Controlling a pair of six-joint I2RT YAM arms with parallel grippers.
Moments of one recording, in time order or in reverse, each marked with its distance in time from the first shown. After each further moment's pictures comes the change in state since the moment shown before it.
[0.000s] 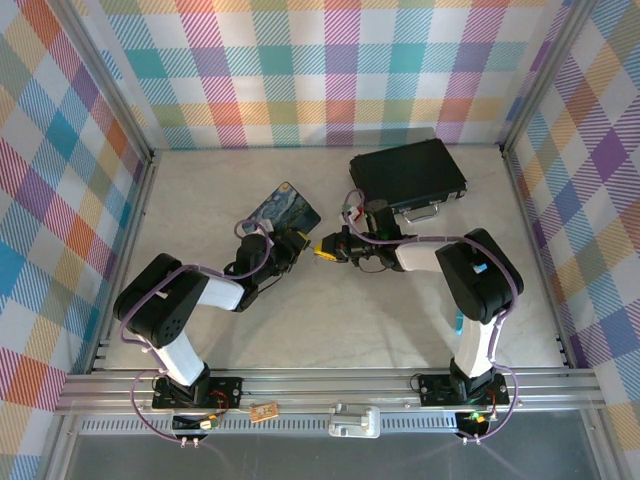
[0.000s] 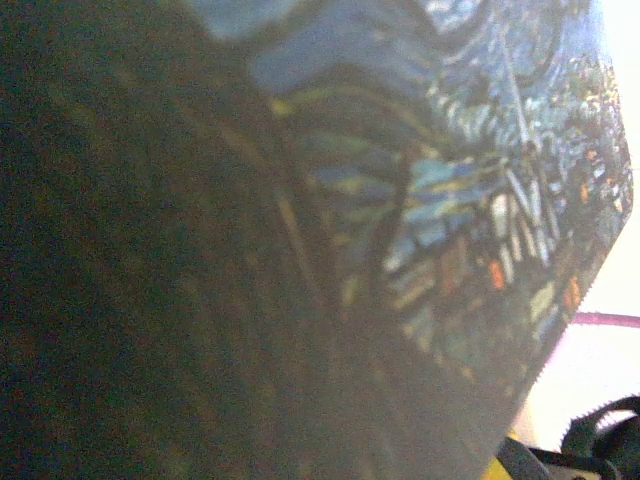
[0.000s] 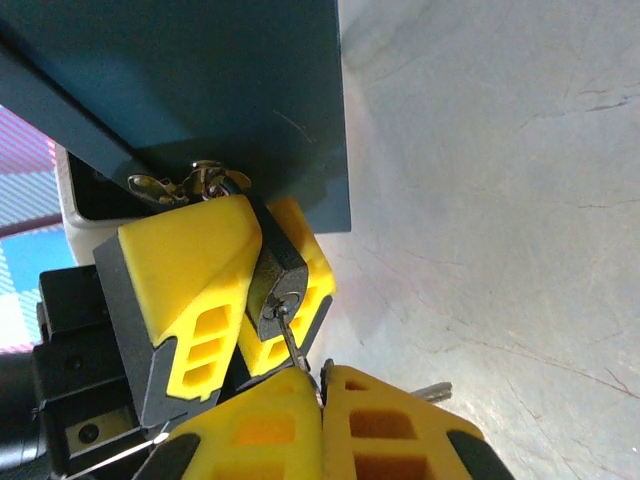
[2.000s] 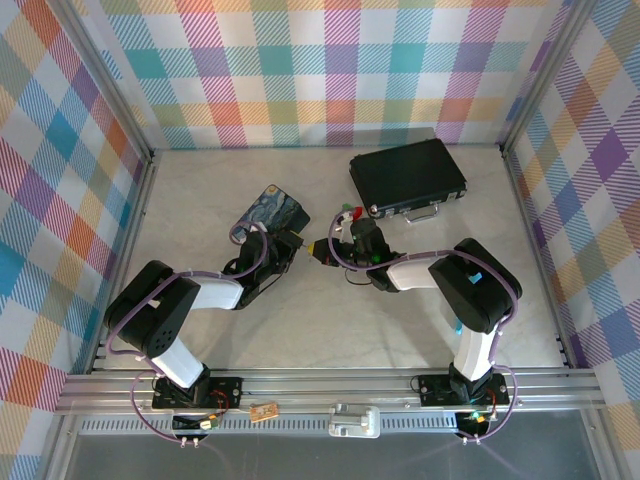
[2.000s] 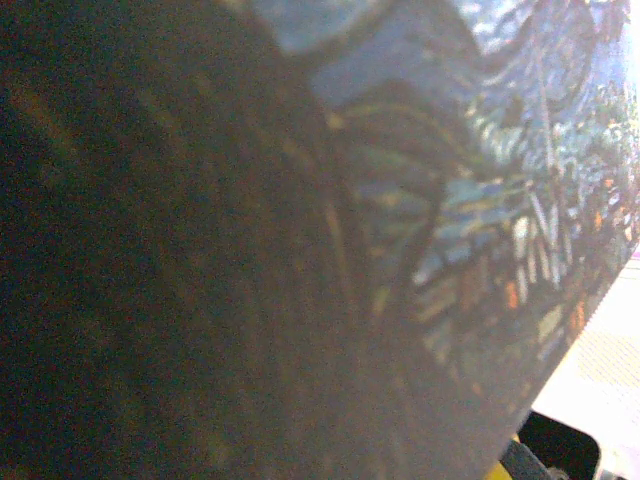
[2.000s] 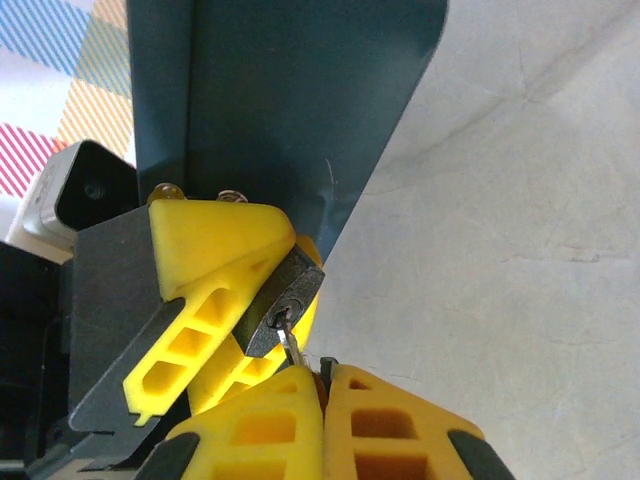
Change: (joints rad) left arm -0.024 -0.066 0.035 -0.208 -0.162 -0.101; right arm 0.154 -0.035 -0.112 0.225 0.409 -0.185
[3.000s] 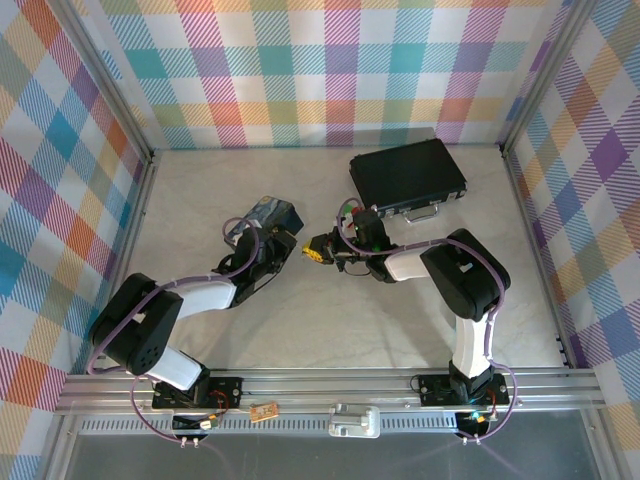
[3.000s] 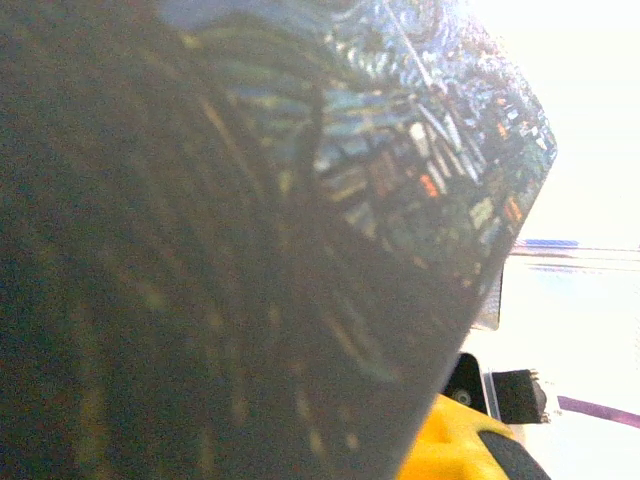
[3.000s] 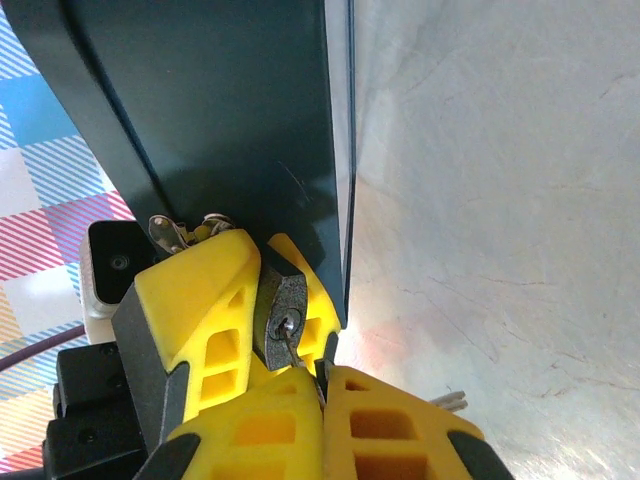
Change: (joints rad) left arm 0.011 -0.112 0.032 -0.222 -0.027 0.090; right arm -0.060 0.100 0.070 0.080 -0.284 0.567
